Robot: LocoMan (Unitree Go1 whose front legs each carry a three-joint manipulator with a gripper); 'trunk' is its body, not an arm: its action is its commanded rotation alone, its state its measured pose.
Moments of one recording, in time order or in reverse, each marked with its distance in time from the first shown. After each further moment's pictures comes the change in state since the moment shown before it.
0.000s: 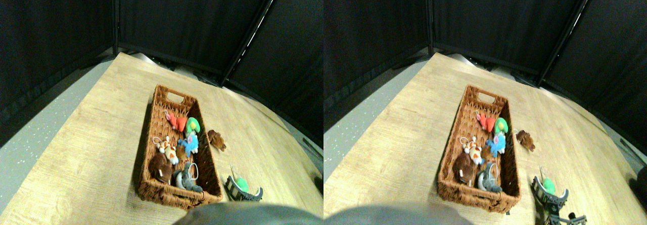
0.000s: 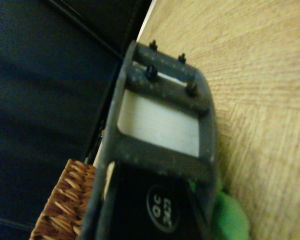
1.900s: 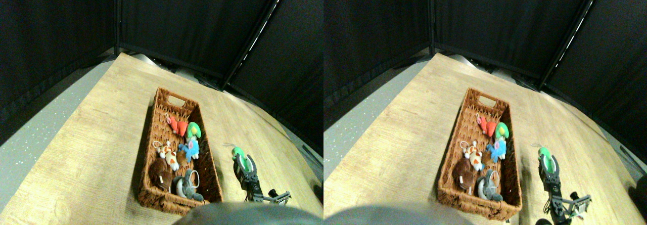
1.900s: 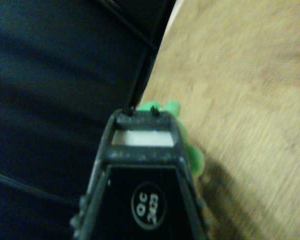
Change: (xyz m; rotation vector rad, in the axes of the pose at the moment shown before) right arm 0.001 0.093 -0.038 -0.227 0.117 0.158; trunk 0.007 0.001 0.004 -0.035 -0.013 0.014
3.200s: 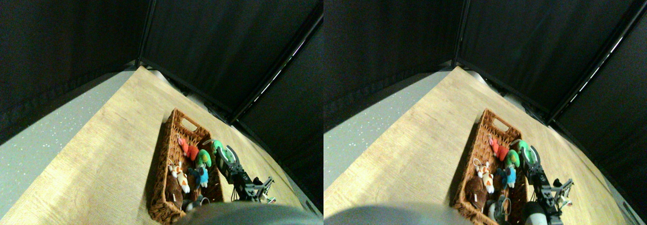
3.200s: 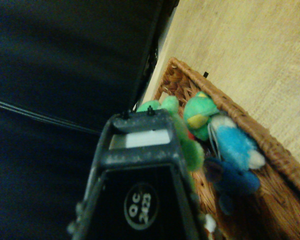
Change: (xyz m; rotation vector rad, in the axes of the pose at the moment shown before) right arm -0.004 0.086 -0.099 -0.058 0.424 0.044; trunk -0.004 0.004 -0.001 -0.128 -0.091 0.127
